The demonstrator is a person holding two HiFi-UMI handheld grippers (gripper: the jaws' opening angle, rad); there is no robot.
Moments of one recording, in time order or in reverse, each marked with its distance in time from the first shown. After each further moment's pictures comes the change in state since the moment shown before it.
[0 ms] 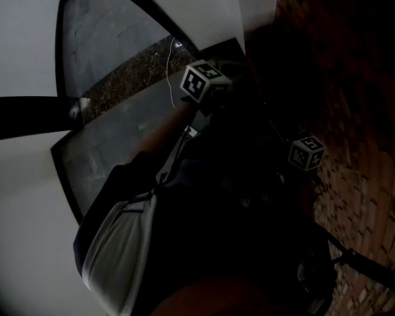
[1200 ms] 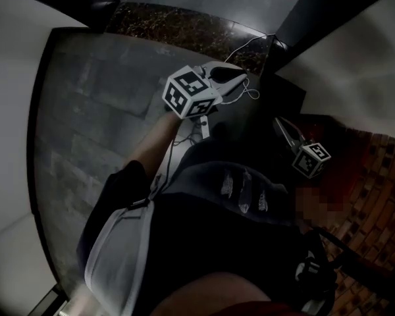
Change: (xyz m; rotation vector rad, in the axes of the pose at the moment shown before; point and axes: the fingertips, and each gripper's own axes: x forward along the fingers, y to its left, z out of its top) left arm -0.425 0.206 -0.111 -0.210 -0.407 0.518; right arm 0.344 0.239 0.056 -0.184 0.340 0.376
